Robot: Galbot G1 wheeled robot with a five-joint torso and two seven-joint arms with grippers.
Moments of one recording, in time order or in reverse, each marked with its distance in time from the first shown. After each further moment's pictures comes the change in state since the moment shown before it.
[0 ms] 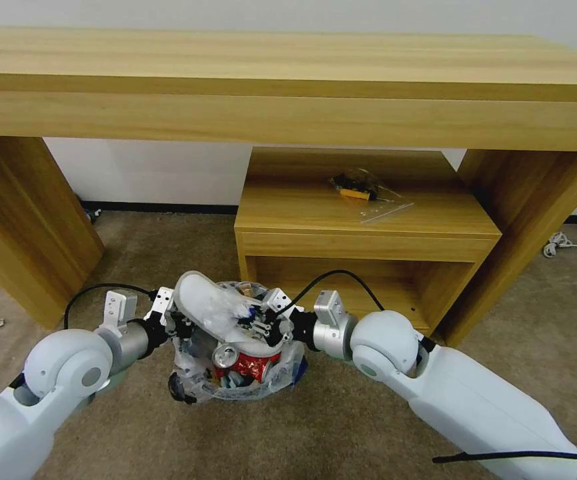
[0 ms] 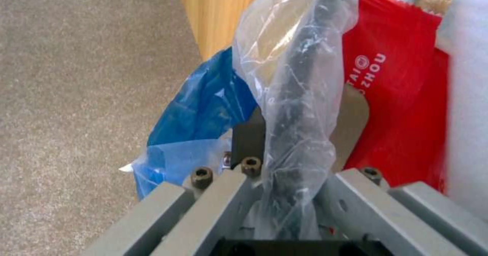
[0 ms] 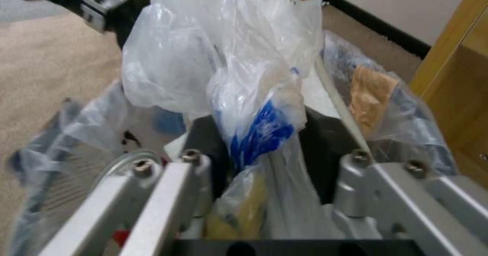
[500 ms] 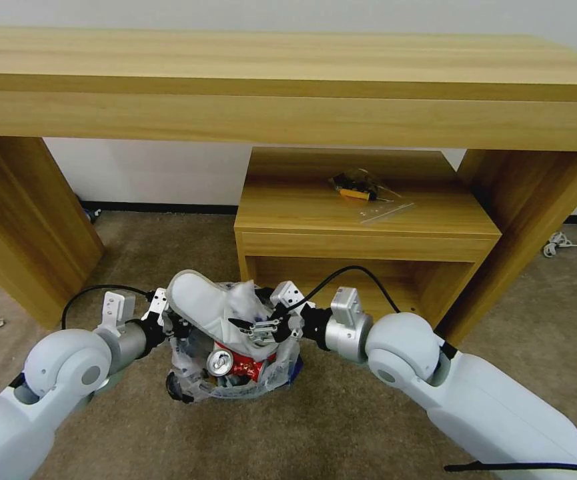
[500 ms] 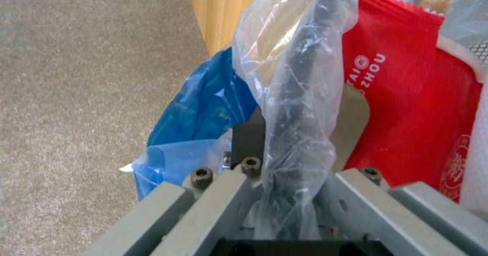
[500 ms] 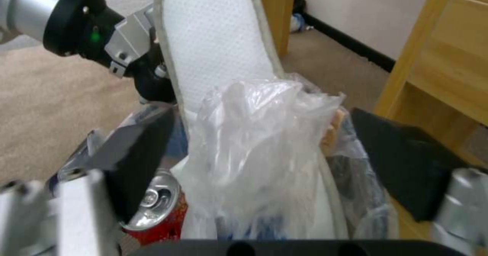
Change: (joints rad) left arm 0.000 -0.002 -0.004 0.019 0.001 0.000 0.000; right arm -0.060 -0.031 0.090 0.087 0.029 0.008 0.027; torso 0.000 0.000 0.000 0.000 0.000
